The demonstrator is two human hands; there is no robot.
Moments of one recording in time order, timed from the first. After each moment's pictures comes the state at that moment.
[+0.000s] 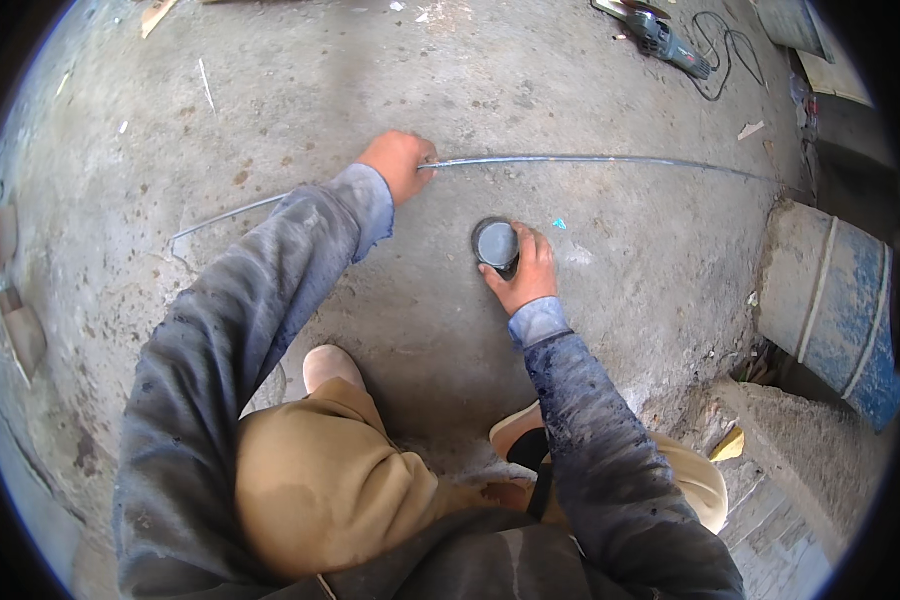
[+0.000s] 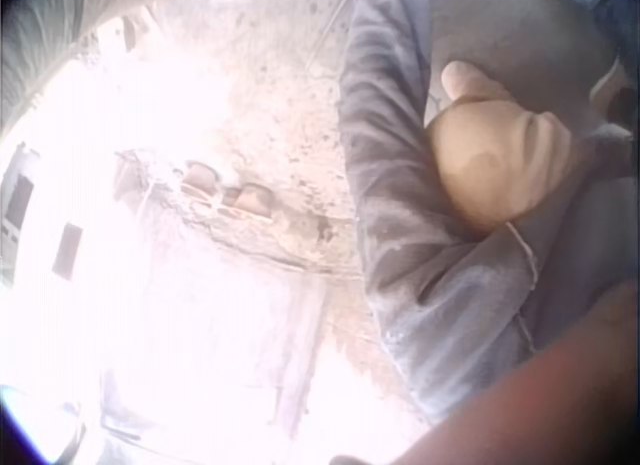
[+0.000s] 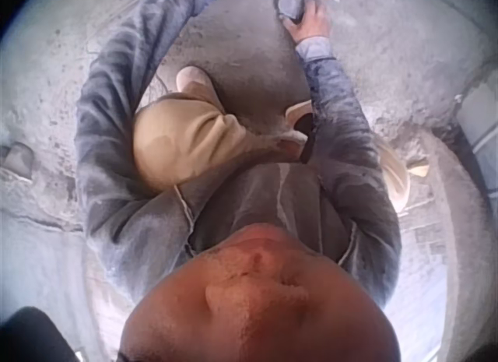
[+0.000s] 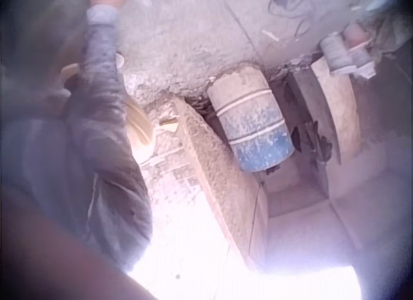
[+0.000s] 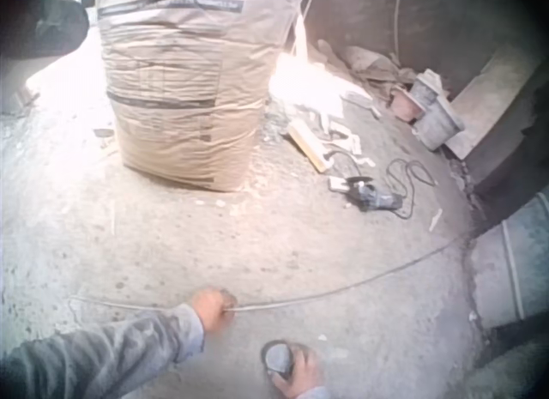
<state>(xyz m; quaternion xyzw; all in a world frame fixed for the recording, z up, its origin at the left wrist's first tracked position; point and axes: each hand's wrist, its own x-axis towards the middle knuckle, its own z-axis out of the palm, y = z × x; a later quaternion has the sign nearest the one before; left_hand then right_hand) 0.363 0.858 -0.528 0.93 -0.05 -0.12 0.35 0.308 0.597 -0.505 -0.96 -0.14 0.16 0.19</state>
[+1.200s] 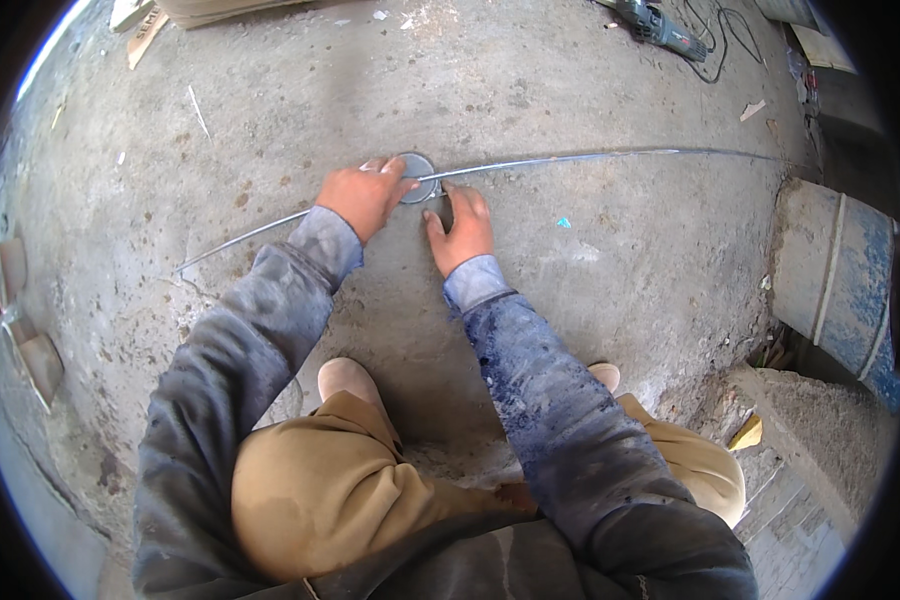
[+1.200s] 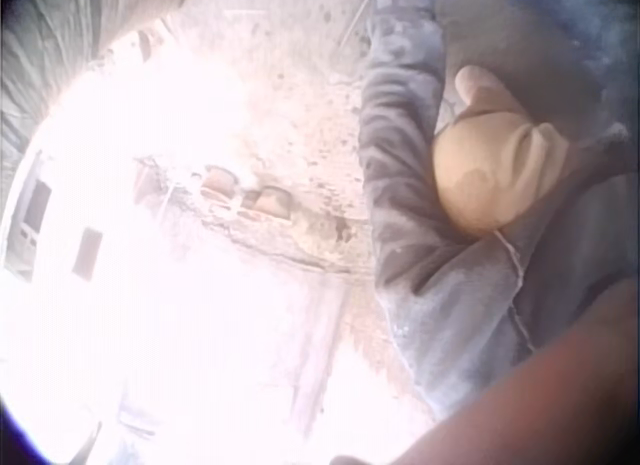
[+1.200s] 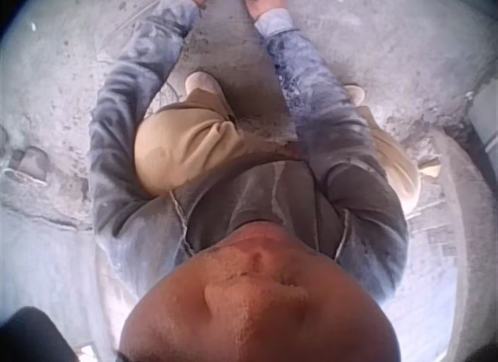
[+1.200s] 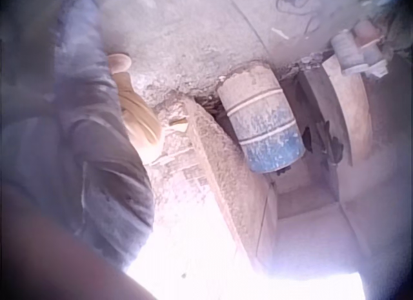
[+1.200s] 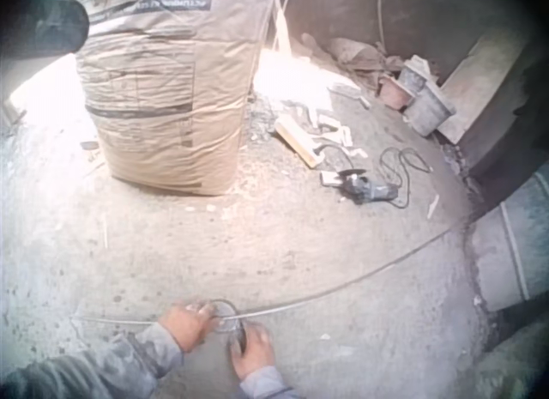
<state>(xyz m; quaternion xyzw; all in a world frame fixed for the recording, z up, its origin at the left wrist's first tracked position) 0.330 0.873 -0.509 0.98 -0.07 0.02 0.21 0.324 0.699 -0.538 -0.92 -0.09 0.10 0.37</state>
